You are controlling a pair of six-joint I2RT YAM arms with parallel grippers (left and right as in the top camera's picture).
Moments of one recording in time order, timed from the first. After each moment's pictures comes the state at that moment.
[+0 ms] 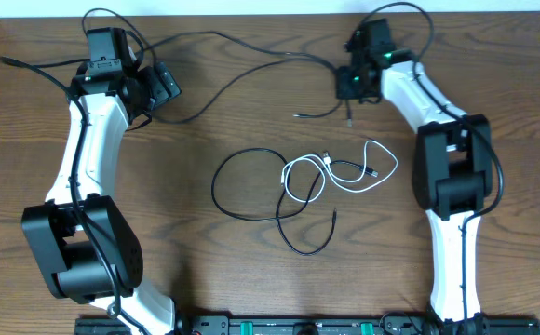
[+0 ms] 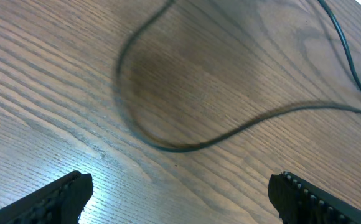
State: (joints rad) left arm 0.13 1.82 1.49 -0.71 0.07 -0.41; right arm 0.24 2.42 1.92 -0.60 -0.21 0.22
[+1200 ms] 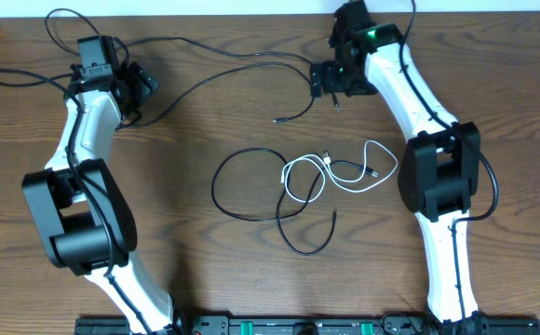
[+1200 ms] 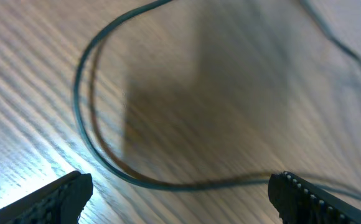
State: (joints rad) left arm 0.22 1.99 1.49 -0.52 -0.05 -0.61; right arm 0.30 2.44 2.22 -1.05 -0.13 0.23
